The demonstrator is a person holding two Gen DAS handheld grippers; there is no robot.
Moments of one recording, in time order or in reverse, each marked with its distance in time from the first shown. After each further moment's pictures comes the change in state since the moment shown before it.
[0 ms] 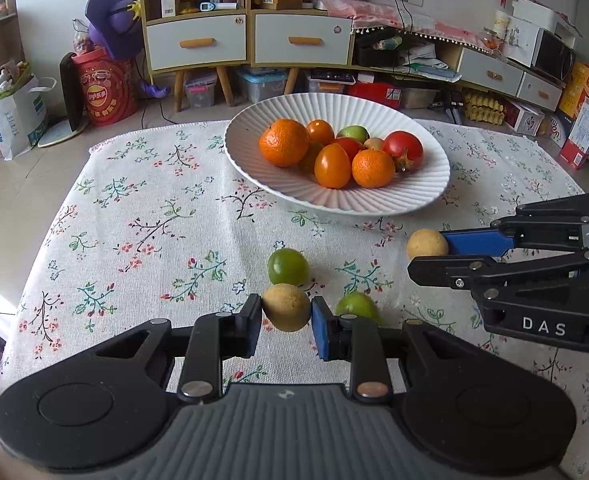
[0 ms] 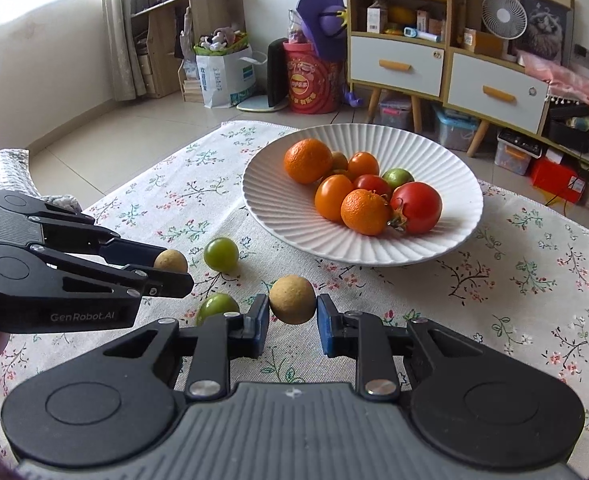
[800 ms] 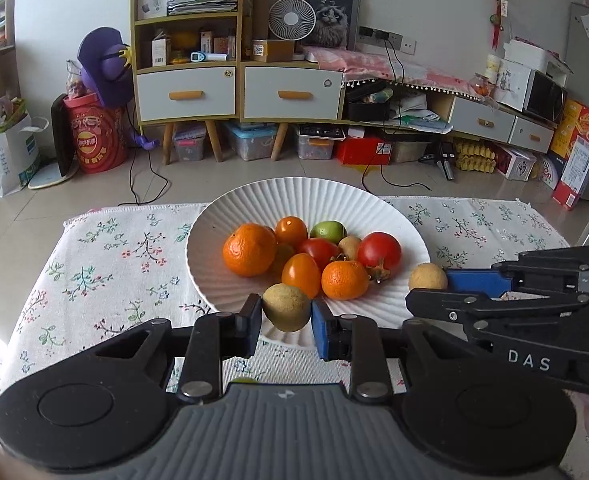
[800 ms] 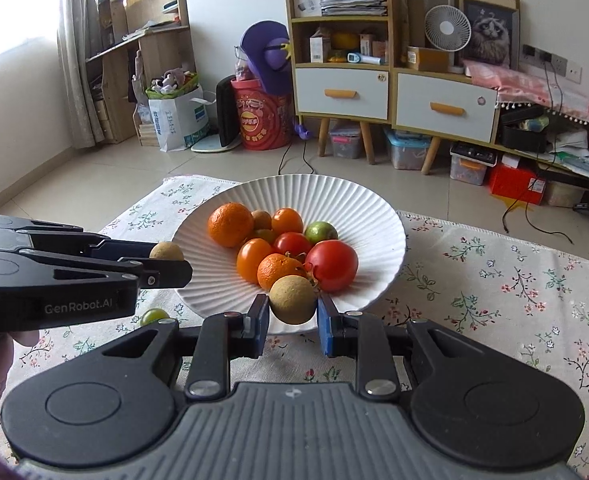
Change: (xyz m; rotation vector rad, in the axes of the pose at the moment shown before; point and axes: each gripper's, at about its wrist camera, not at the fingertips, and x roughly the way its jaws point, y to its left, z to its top) left arm 0.020 -0.020 0.047 0.015 -0.149 -0.013; right arm -0.001 -0.038 0.023 0.095 -0.100 -0.095
